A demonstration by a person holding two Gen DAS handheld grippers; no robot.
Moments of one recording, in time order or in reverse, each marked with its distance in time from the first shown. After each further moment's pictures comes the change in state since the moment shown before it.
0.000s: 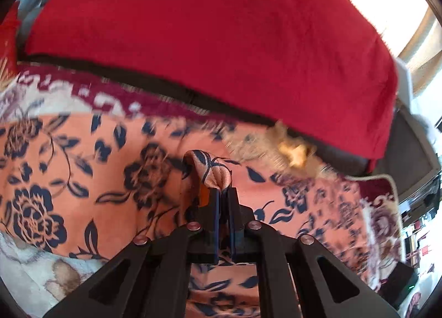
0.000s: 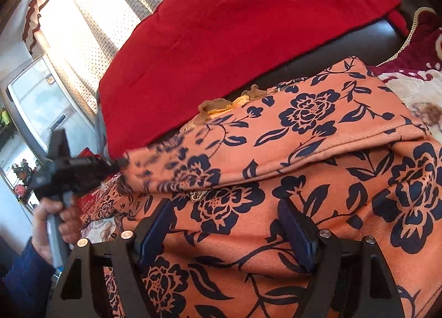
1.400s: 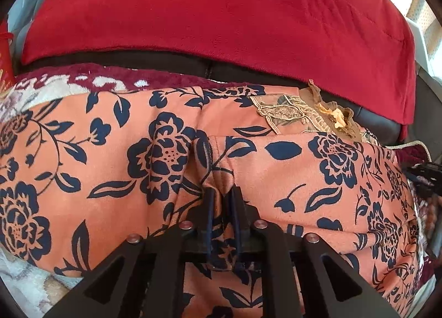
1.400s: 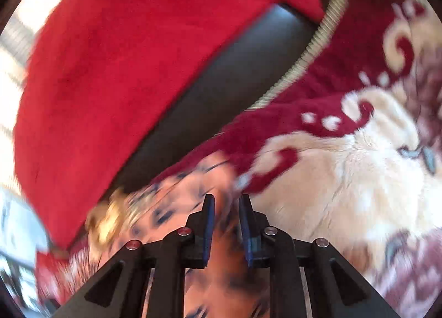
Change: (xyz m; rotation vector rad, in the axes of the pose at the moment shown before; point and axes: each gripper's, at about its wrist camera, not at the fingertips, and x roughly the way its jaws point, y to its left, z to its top) left arm 0.036 0.012 -0.017 0.137 0.024 0.131; right arm 0.019 -0.136 0.160 0.320 0.069 -0.350
